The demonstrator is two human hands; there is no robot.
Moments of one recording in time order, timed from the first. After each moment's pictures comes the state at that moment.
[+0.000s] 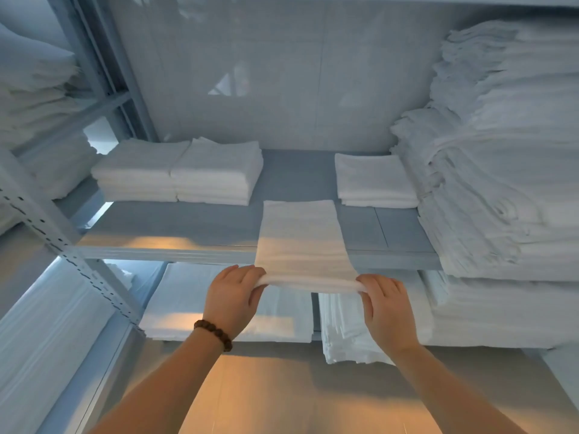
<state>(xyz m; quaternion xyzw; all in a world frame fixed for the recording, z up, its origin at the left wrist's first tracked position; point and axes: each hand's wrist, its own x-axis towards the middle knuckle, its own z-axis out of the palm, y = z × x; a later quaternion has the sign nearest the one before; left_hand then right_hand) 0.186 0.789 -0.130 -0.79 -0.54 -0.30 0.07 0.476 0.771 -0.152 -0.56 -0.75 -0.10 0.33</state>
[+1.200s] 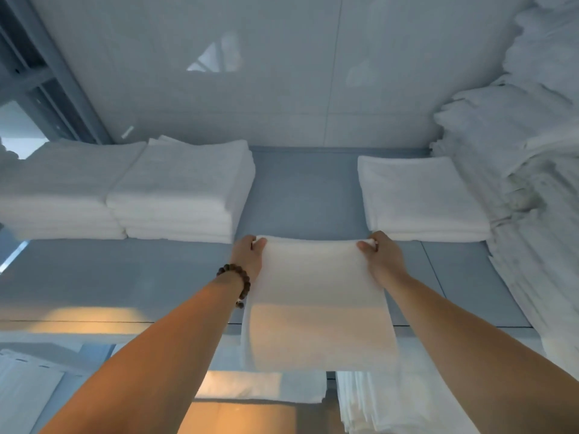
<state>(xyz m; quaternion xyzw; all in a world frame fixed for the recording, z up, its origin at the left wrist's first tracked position) 0.200 1.150 -0.231 -0.53 -0.72 -0.29 -0.34 0.469 1.136 -0.225 -0.75 -0.51 0.27 0.32</state>
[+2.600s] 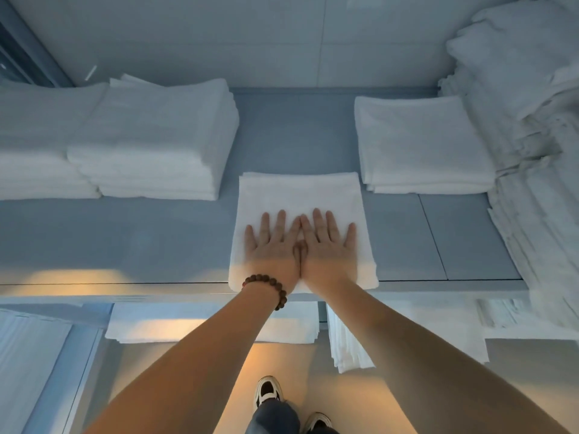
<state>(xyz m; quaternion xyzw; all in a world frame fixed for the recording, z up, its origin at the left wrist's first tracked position) 0.270 1.070 -0.248 -0.74 -0.66 0.01 -0.12 0.384 1.070 -0.255 -0.69 -0.72 0.10 -0.03</state>
